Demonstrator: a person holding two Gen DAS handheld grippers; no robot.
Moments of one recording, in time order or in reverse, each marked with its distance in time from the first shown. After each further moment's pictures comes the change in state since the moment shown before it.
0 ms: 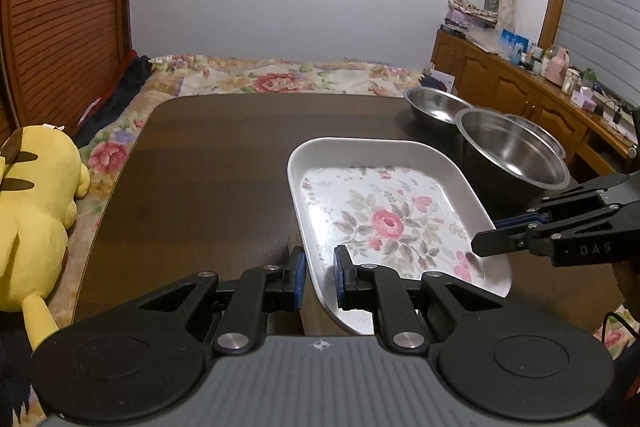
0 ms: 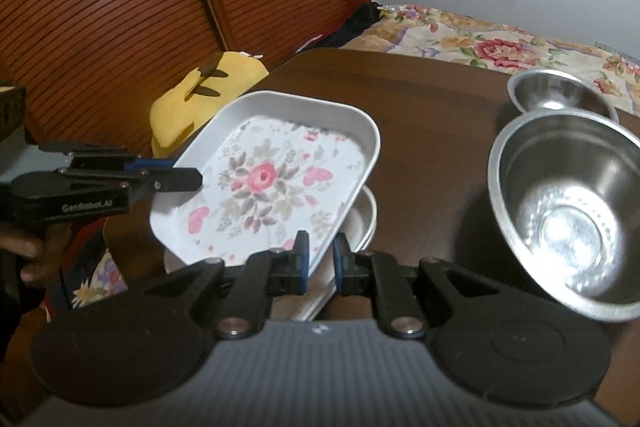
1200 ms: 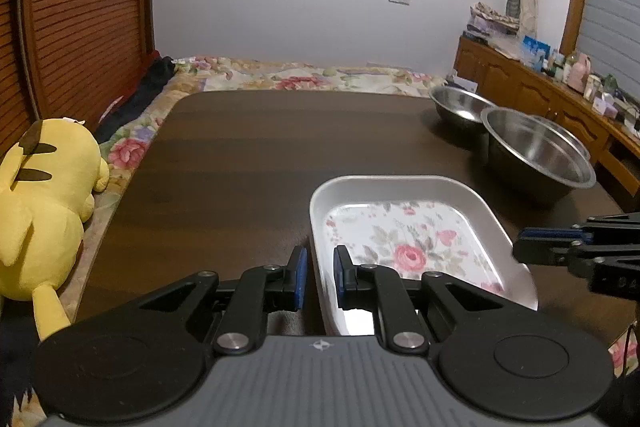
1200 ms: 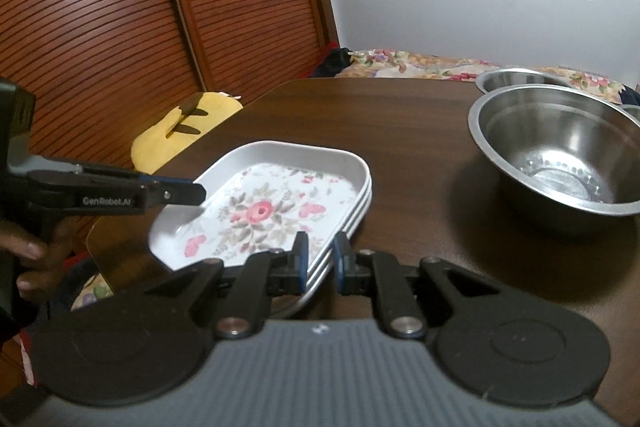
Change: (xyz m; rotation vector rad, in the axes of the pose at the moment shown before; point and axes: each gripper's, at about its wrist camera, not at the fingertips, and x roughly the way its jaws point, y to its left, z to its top) left arm 0.003 0.001 -0.012 -0.025 -0.033 0.073; right arm 0.001 0.017 -0.042 0.035 -0.194 -0.087
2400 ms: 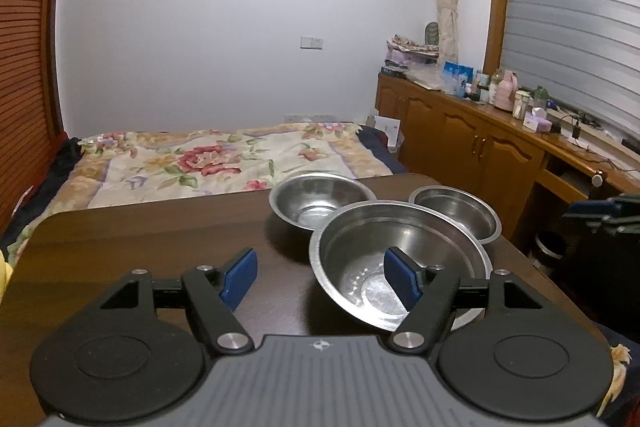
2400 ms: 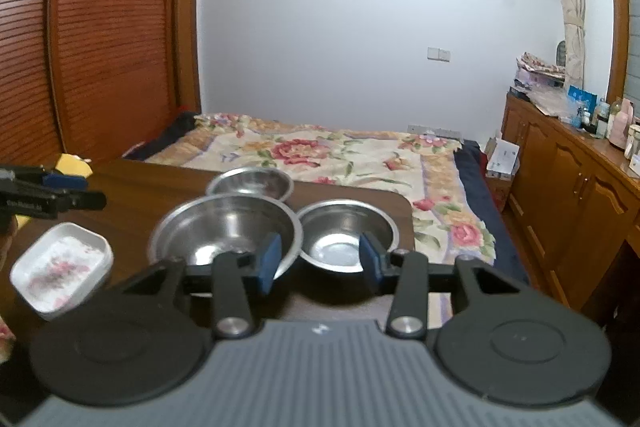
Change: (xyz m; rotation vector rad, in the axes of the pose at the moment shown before) left arm 0.045 -0.146 0.079 0.133 -0.141 -0.180; right arm -0.129 -0.137 0.032 -0.006 -0.151 -0.423
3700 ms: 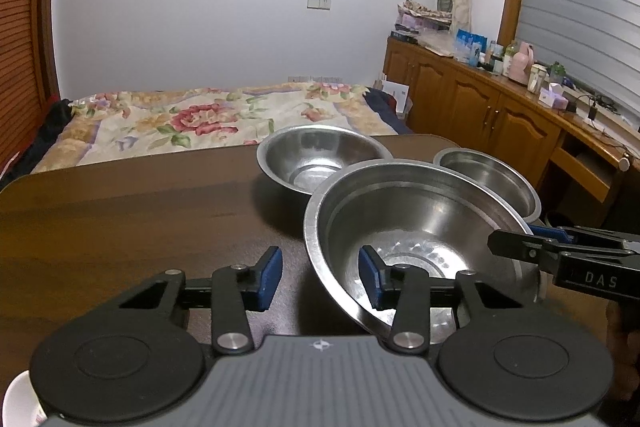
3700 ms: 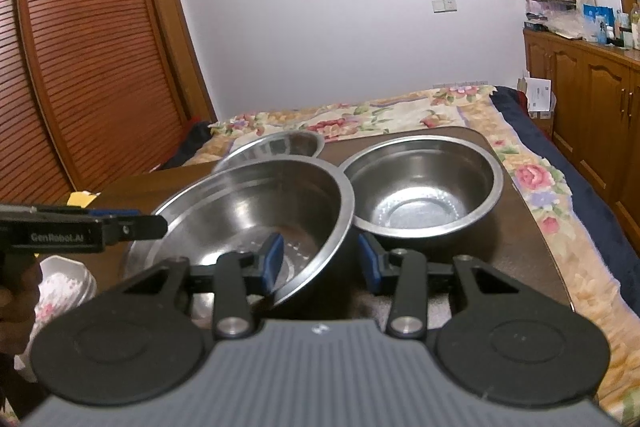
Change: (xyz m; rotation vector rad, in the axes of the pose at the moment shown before) left arm 0.067 0.002 -0.010 -0.034 0.113 0.006; right arm 0.082 0.013 -0.033 0.225 0.005 0.121
